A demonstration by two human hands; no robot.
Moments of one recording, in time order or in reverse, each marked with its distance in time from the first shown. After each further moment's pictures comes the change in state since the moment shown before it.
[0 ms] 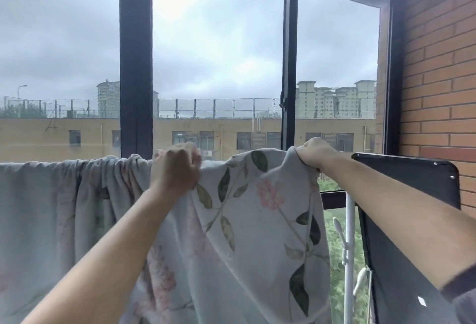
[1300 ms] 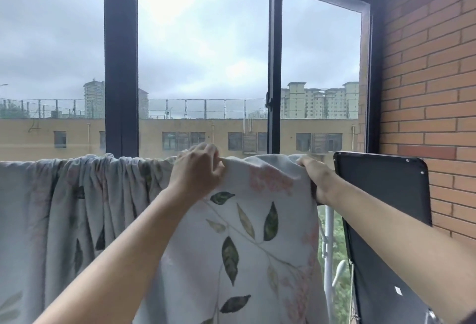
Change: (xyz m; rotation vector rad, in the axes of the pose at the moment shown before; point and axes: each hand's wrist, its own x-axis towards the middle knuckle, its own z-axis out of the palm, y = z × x) left_hand -0.016 0.070 0.003 -0.082 -0.175 0.137; right_hand -0.040 0.055 0.002 0.805 -0.127 0.206
